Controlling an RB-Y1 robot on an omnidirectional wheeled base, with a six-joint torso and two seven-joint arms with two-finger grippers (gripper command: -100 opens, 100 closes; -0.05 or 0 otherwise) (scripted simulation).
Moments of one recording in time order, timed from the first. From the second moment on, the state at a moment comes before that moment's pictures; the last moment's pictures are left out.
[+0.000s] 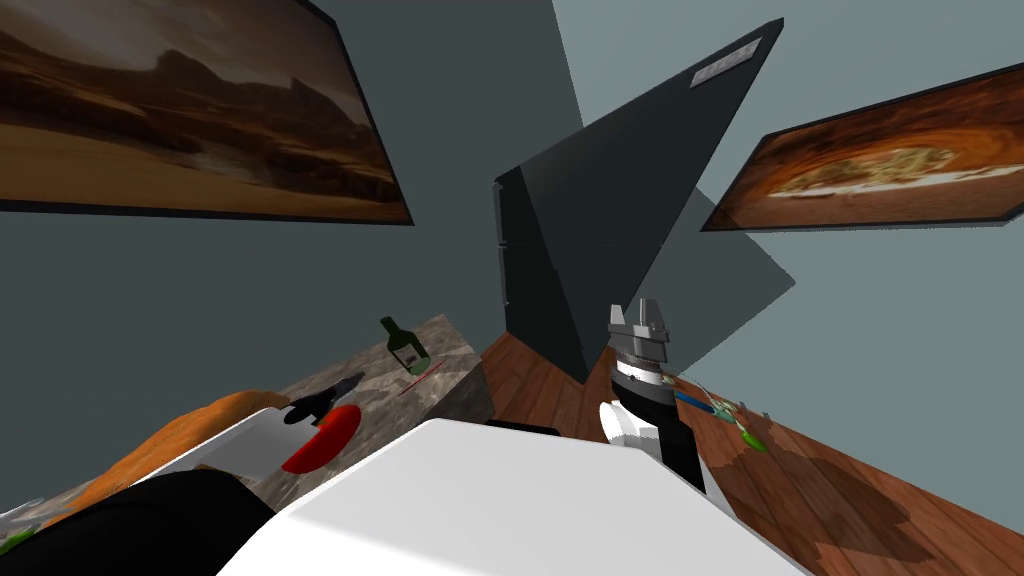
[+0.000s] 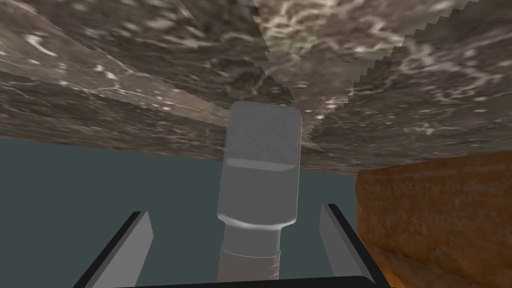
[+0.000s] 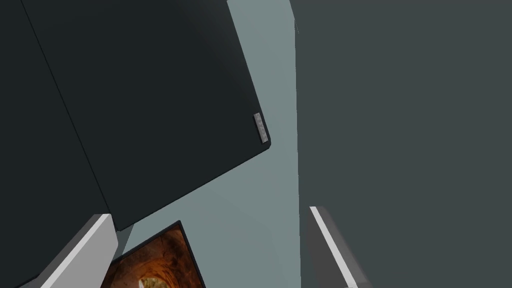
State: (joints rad) left arm 0.67 0.94 0.27 -1.58 0.08 0.53 -0.12; right arm 0.47 0.03 0.03 -2.27 -0.06 -0.57 0.11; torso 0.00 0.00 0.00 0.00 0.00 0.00
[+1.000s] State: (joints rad) left arm 0.69 0.96 0.28 -1.62 0.09 0.55 -0.12; right arm 0.47 0.03 0.03 -2.27 -0.06 -0.57 0.11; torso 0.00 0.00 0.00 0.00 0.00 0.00
